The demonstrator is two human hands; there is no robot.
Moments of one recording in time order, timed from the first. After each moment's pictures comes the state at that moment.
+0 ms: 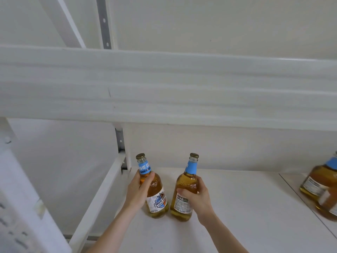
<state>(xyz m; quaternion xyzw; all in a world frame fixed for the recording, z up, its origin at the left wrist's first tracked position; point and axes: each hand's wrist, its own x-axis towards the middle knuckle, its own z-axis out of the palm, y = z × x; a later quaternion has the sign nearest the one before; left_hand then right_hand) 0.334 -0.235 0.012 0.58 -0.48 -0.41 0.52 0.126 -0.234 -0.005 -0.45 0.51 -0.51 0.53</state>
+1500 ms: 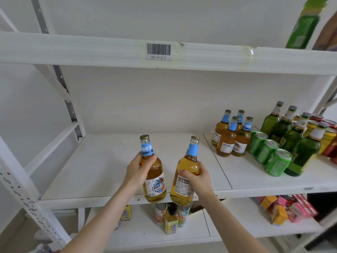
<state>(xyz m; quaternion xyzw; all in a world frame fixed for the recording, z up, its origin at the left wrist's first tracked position) 0.079 -0.036 0.051 0.55 -0.54 -0.43 0.47 -0.129 -0.014 0.028 -0.43 0.56 -0.53 0.47</state>
